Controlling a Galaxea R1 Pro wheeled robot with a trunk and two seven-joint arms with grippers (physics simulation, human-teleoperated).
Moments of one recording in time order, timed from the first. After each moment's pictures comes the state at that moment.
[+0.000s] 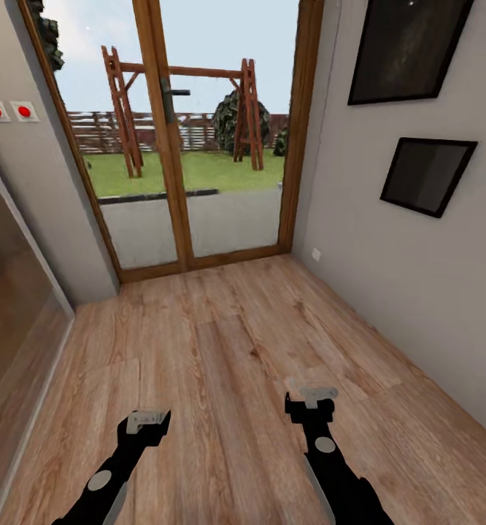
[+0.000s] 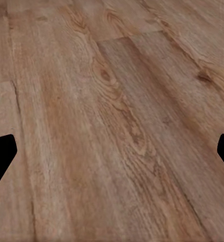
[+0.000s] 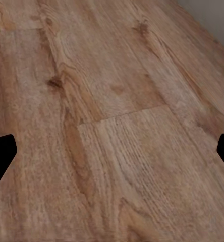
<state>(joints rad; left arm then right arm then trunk) -0.35 0.01 0.12 -0.71 -0.04 -0.21 -0.12 -0.41 0.14 0.07 -0.80 0.15 -0.01 -0.24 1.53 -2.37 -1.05</state>
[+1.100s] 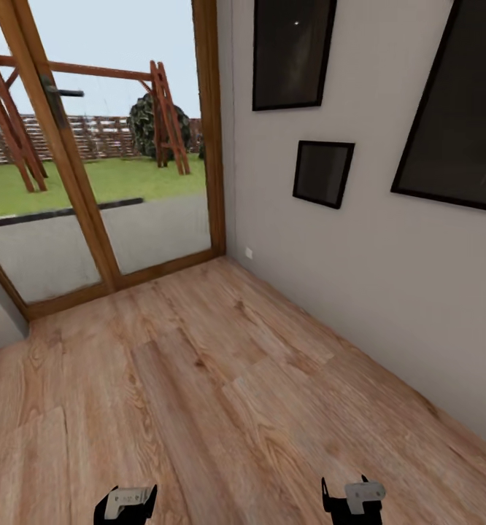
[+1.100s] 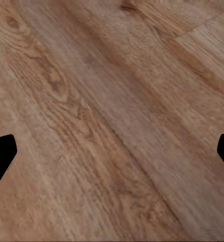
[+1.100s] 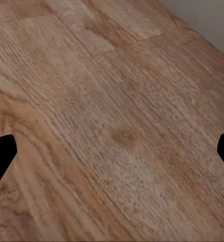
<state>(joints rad) -0.13 0.03 0.13 -0.63 -0.01 -0.34 -0.13 -0.20 0.00 0.07 -0.48 0.14 -0.49 -0.24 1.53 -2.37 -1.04</state>
